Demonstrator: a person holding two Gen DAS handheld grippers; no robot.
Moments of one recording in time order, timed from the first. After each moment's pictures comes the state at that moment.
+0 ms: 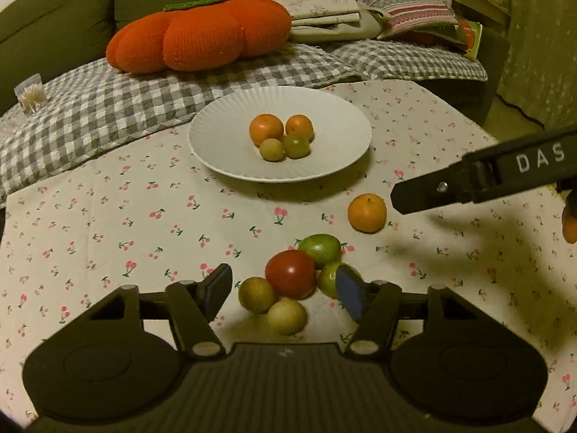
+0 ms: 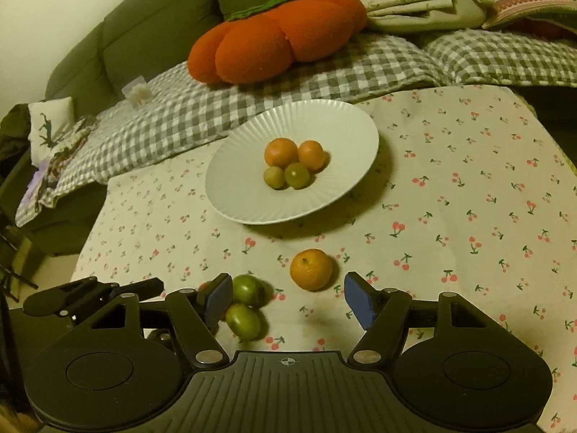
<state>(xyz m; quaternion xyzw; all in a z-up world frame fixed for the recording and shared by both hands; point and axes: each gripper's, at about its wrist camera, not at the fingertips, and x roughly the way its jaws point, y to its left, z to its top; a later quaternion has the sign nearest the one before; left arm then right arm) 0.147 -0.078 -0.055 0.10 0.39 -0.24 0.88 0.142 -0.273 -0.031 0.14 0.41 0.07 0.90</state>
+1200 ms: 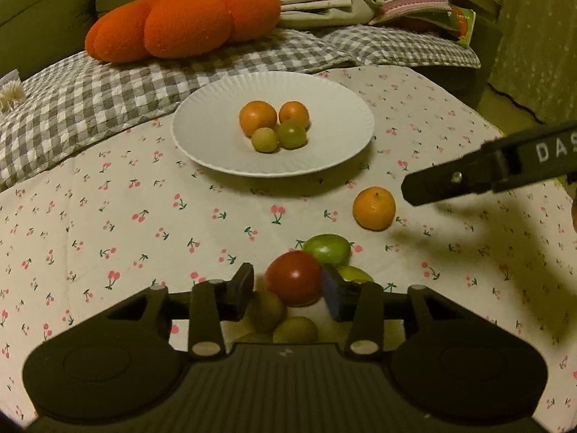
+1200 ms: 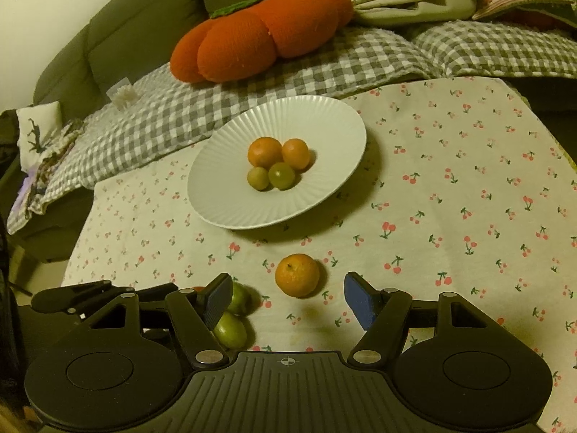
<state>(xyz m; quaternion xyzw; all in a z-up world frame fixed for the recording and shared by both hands) 0.171 -0.080 -0.071 0.11 0.41 -0.26 0.87 0.154 -0.278 -0.037 0.15 0.42 0.06 0.89</state>
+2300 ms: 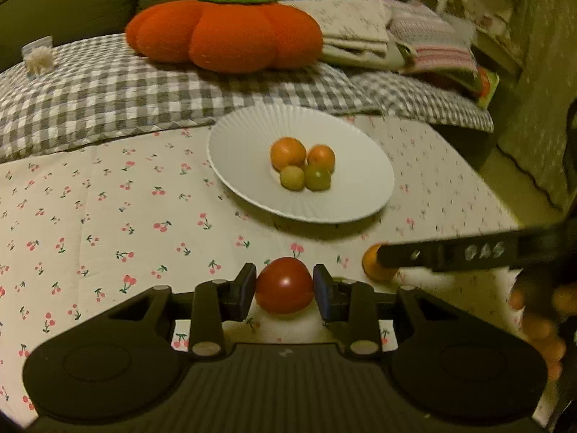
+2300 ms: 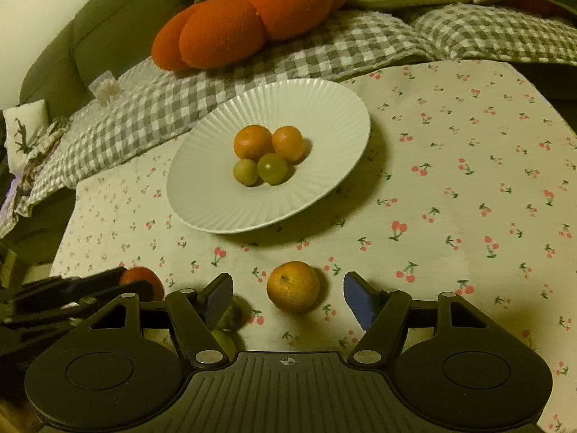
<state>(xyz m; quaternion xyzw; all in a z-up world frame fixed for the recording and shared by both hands) 0.189 -0.049 -0.046 0.00 0.40 -0.24 0.88 0.182 -0.269 -0.063 0.15 0.44 0.04 0.89</state>
